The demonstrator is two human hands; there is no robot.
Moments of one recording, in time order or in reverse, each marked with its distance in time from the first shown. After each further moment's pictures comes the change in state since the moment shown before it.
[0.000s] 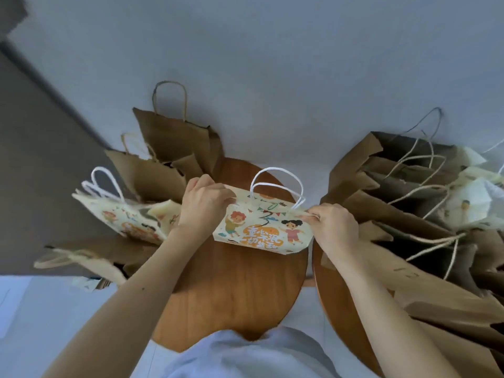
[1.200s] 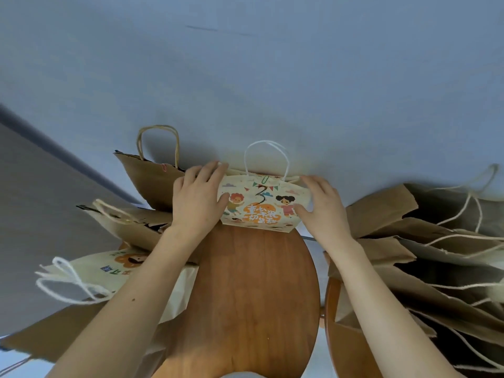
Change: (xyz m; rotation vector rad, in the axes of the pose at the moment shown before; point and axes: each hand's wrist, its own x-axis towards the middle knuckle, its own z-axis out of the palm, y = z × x) left_hand 0.139 -0.066 0.034 0.088 -0.133 -0.233; right_hand 0.176 -0.032 0.017 0.242 -0.117 0.004
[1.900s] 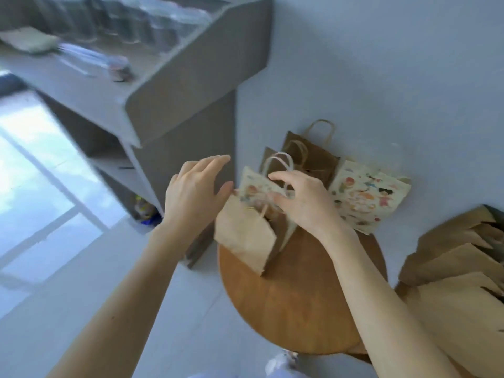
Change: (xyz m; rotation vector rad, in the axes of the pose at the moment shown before) left_hand -0.372 -0.116 -0.208 -0.114 0.355 -0.353; right_hand -0.293 -0.268 0.041 0.048 -0.141 -0.679
